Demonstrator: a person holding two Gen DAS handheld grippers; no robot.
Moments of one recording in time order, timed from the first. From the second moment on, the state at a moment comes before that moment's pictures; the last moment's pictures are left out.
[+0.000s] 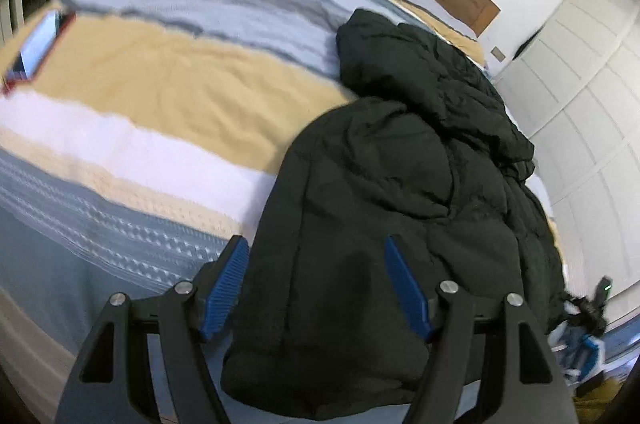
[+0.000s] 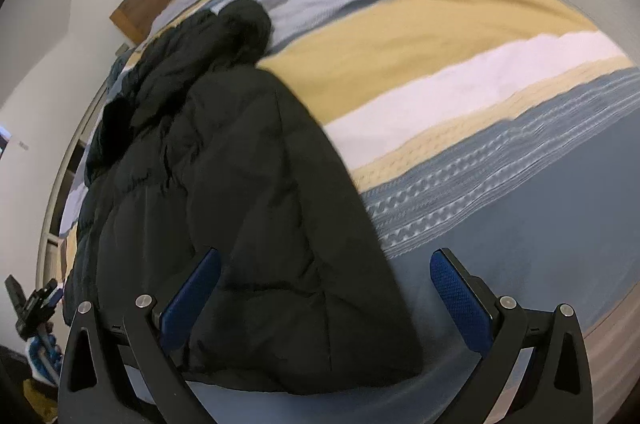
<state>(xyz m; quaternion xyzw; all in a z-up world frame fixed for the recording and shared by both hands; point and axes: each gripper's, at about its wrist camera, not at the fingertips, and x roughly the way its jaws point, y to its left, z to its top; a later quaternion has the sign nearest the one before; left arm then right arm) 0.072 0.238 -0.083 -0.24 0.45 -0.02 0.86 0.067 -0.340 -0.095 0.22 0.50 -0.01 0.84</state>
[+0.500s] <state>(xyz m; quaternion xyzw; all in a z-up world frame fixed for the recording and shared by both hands) 0.070 0.257 -0.153 -0.39 0.48 -0.14 0.78 0.073 -0.328 -0.125 0.24 0.54 0.05 0.80</state>
